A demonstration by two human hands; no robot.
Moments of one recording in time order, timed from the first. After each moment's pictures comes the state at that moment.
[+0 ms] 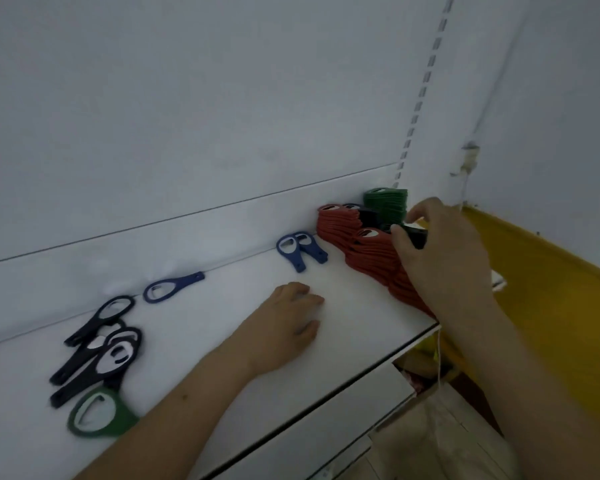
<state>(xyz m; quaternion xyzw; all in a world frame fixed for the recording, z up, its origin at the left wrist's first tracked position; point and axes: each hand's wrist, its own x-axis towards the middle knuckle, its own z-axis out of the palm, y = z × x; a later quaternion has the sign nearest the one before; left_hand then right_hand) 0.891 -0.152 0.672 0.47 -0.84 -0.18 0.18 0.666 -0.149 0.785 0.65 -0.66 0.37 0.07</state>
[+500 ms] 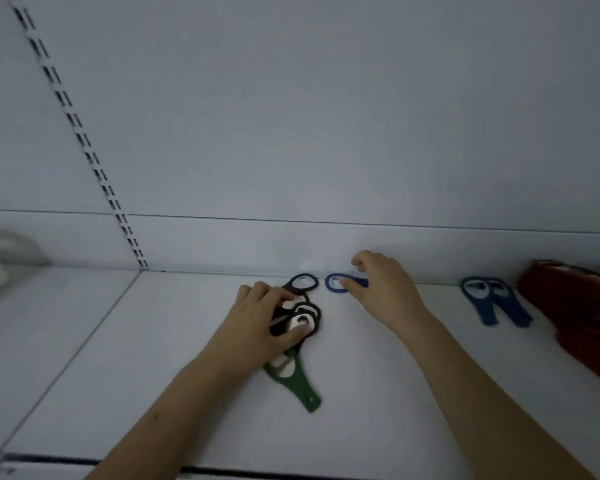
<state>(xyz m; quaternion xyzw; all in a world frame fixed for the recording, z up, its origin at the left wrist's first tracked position) 1.089 -0.051 0.683 0.76 -0.59 -0.07 0.27 0.920 -0.219 0.701 0.87 -0.41 0.21 -0.17</state>
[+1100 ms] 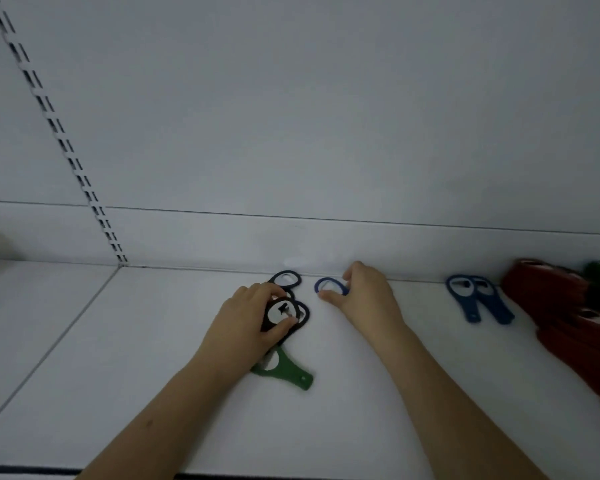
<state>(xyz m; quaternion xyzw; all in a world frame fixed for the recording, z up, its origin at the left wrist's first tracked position) 1.082 -0.060 0.674 0.76 -0.57 -0.05 0.30 0.928 -0.209 0.686 0.84 -0.47 0.19 -0.18</state>
